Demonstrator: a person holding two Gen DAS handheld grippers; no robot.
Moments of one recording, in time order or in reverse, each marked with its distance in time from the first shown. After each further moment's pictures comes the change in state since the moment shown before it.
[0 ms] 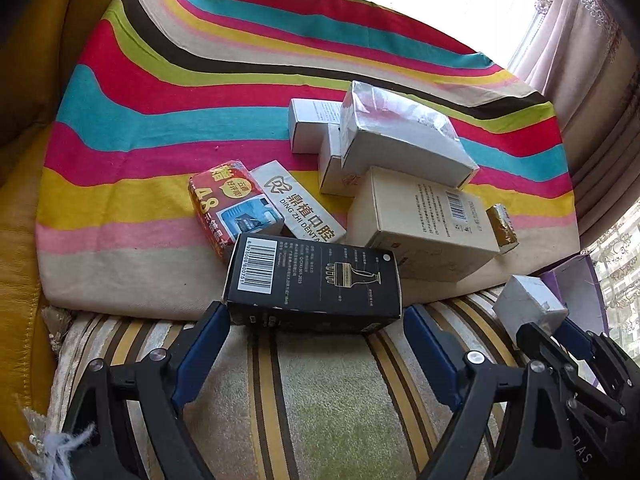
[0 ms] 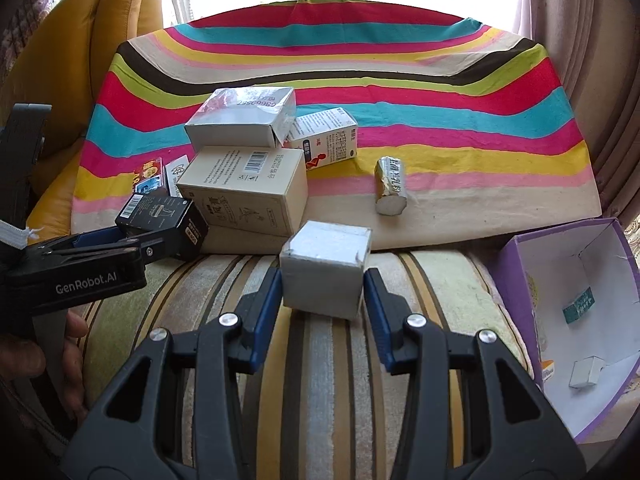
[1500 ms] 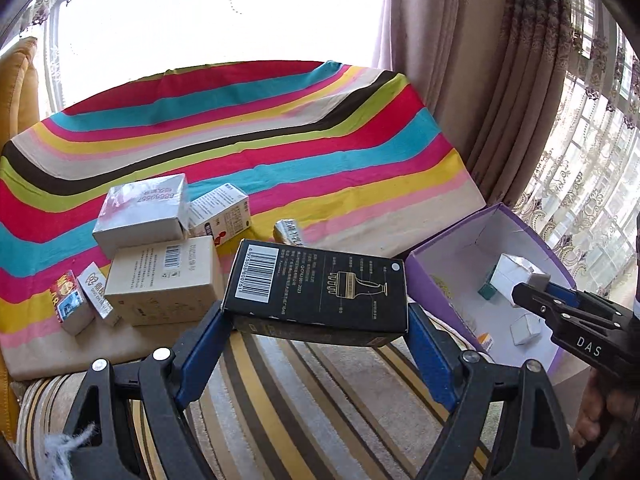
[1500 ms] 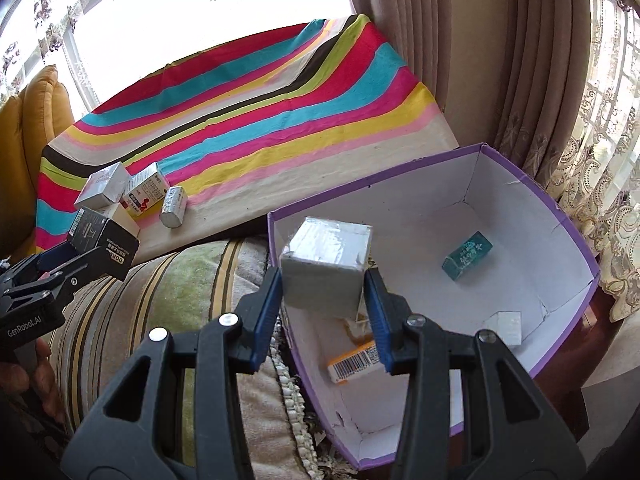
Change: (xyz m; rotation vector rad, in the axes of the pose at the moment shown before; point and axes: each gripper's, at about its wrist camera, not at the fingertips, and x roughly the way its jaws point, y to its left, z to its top) left arm -0.042 -0.181 -0.030 0.366 -0.183 -0.169; right arm -0.068 -0.203 -0.054 0.300 -0.092 -0.124
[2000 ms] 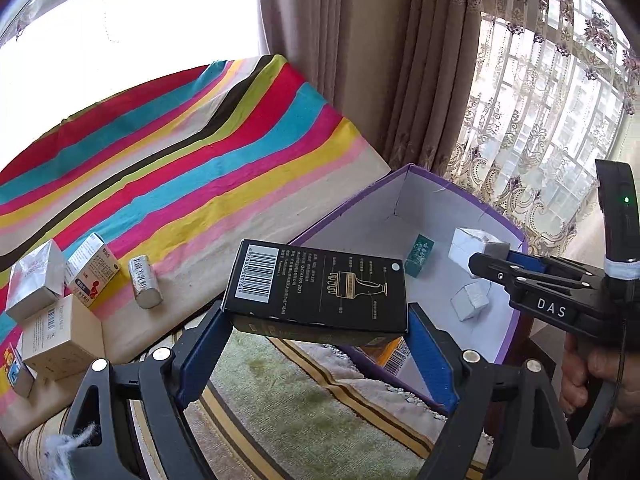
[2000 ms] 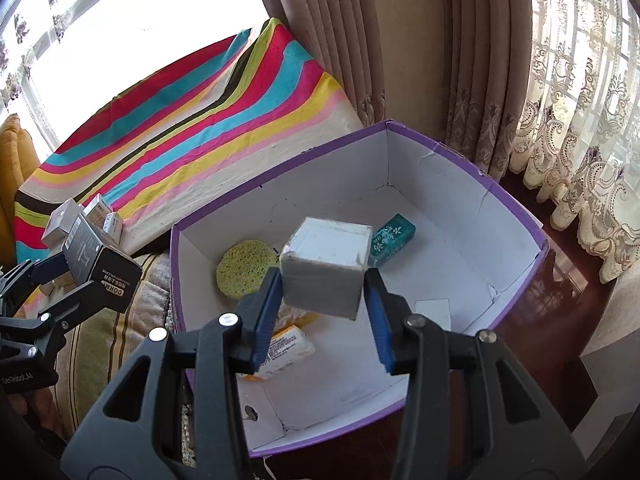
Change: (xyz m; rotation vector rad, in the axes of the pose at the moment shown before) left arm 0.023 -0.115 0.008 0.235 0.044 -0.156; right arm -0.007 -0.094 -0.009 0.141 -0.004 -0.064
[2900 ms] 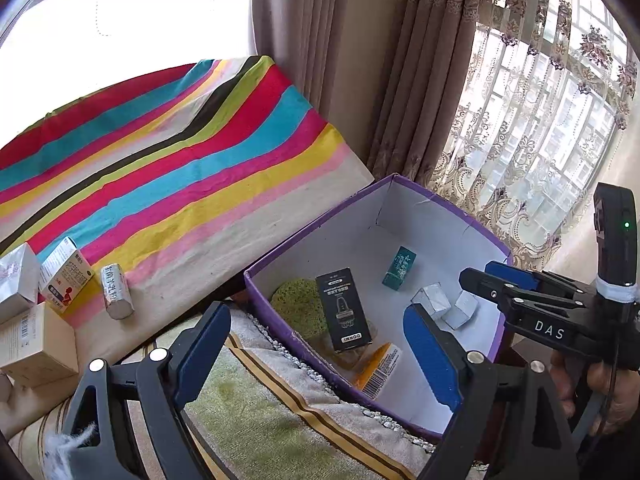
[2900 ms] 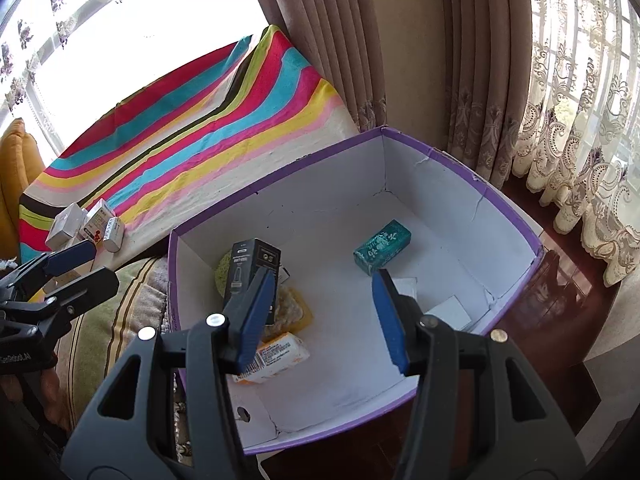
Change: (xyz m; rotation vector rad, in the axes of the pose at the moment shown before) left arm 0.010 0.004 0.008 -0.049 -0.008 -0.059; right arm -0.002 -0.009 0.002 -0.012 -0.023 0.046
